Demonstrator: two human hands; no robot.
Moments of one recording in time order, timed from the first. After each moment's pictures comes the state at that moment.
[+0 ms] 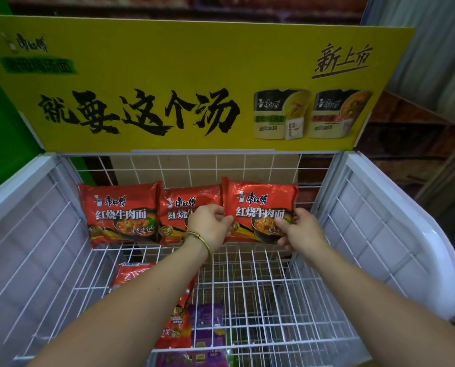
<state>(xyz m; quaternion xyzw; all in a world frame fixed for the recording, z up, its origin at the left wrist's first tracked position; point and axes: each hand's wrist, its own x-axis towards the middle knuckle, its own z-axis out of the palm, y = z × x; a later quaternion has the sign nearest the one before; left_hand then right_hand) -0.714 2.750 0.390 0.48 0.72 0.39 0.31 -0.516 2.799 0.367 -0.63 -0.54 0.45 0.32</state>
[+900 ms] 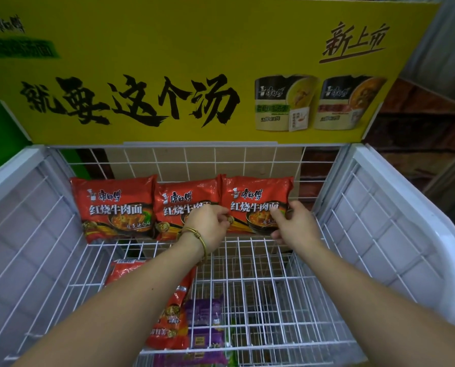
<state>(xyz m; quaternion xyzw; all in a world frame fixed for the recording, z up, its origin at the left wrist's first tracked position) -0.723 2.755 0.384 0.61 0.73 0.23 0.22 -0.530 2.806 0.361 -0.65 -0.58 0.39 0.30</state>
